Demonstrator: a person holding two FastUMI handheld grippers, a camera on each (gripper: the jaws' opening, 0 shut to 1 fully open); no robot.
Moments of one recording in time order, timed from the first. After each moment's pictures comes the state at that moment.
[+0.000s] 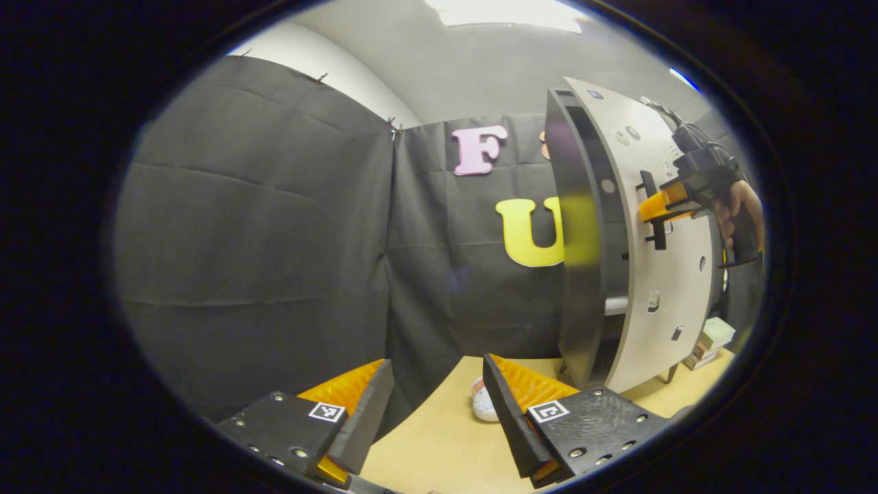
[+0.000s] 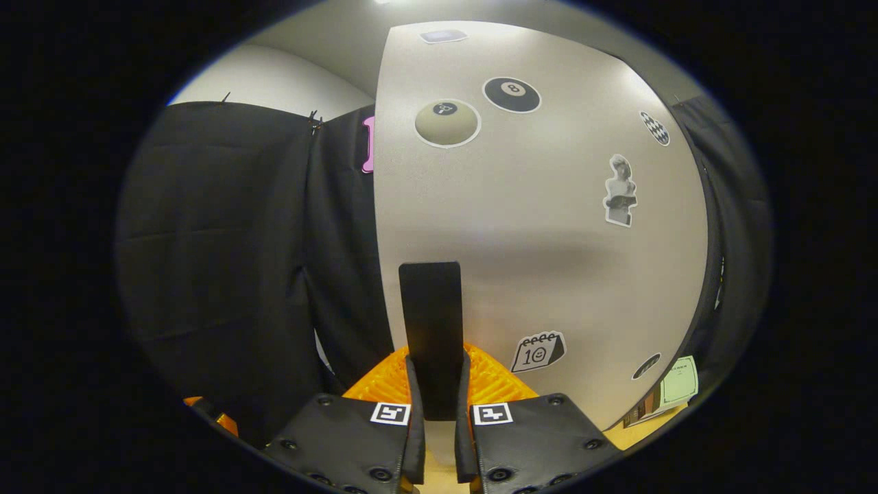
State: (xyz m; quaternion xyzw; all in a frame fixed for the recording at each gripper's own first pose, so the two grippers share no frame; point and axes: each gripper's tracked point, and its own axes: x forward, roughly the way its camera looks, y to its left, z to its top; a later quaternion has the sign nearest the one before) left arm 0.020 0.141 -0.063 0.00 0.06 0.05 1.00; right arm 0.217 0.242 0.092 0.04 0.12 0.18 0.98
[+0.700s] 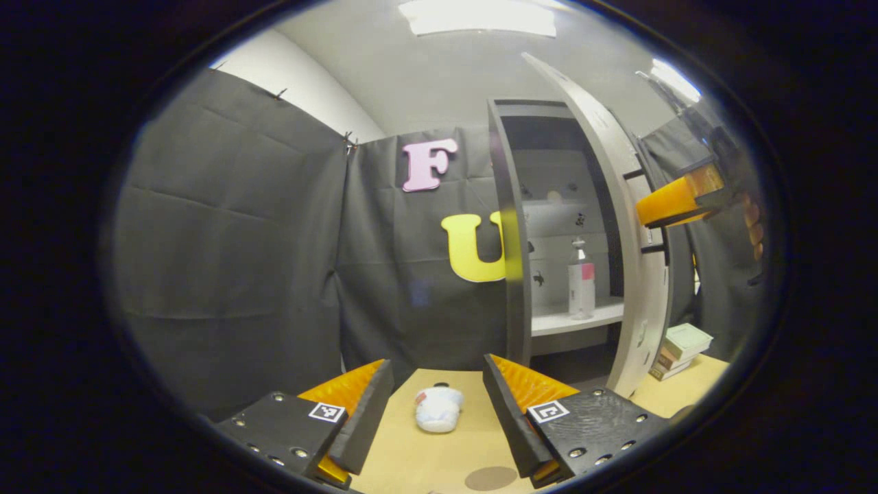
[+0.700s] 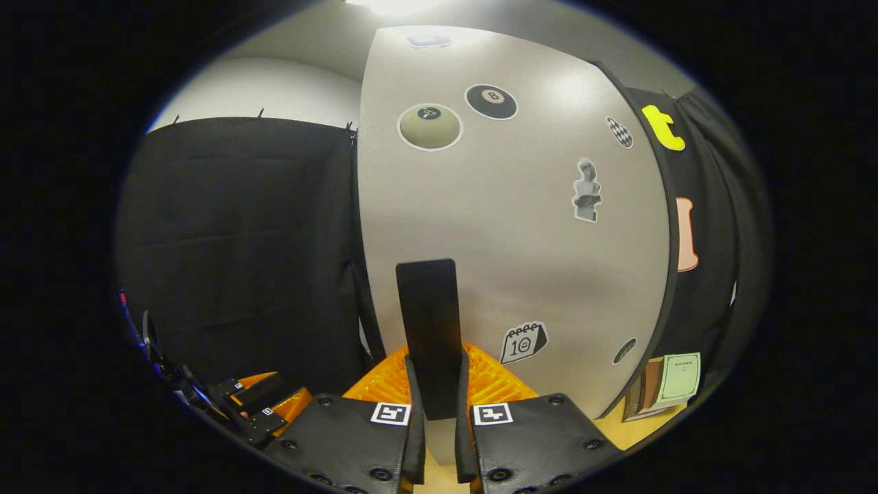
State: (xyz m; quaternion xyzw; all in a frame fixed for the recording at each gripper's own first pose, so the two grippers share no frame) left arm 0.024 0.013 -0.025 0.01 0.03 -0.02 1.00; right arm 0.221 0.235 0.092 0.05 0.12 0.26 0.96
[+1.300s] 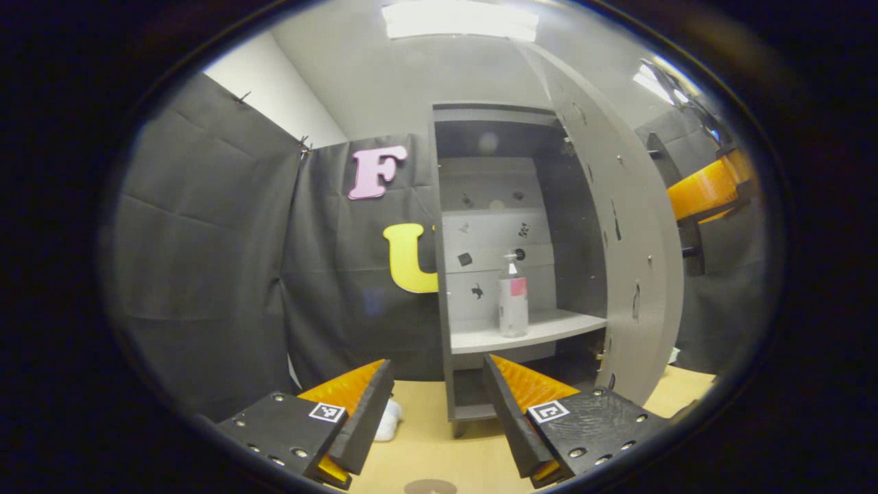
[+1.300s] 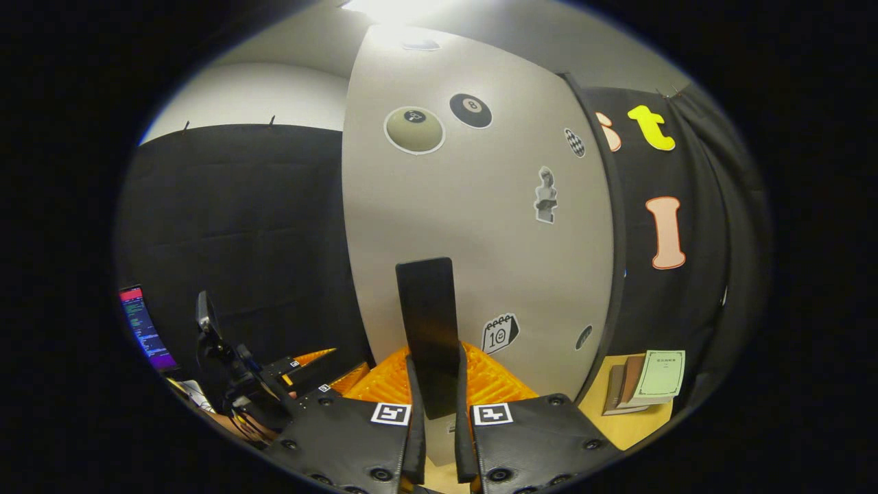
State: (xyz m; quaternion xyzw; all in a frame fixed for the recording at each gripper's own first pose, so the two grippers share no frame) left arm 0.031 -0.110 -0.007 0.00 0.02 -0.11 0.99; right arm 0.212 0.208 0.092 0.05 0.12 0.27 0.95
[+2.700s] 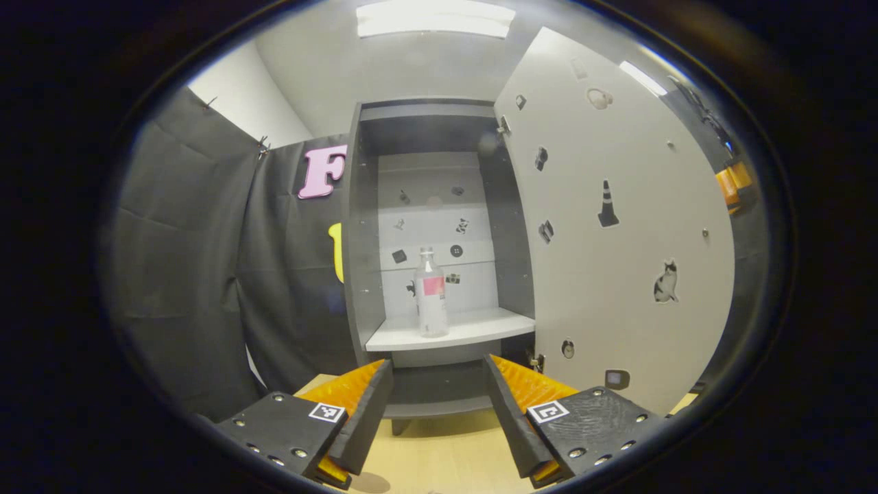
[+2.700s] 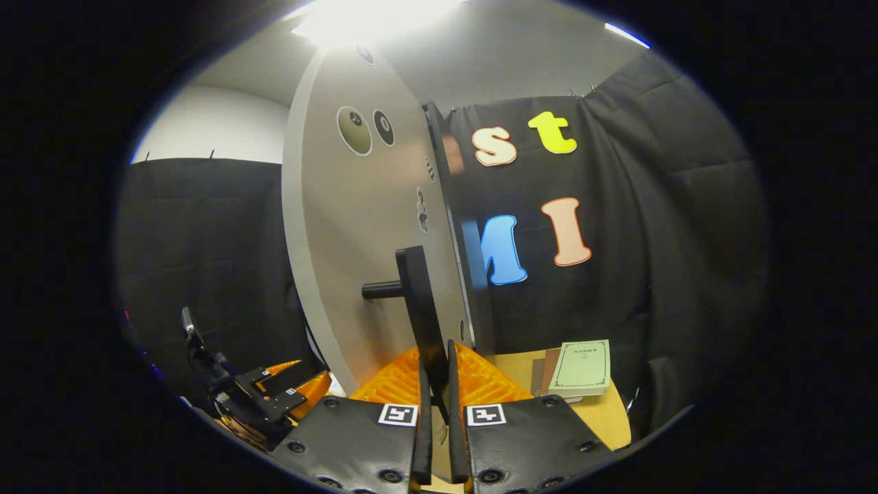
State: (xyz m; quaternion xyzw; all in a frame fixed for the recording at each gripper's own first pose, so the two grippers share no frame) left arm 0.004 -0.237 -0.007 0.01 0.03 -0.17 0.99; right arm 0.222 0.158 0.094 0.09 0.10 0.14 0.98
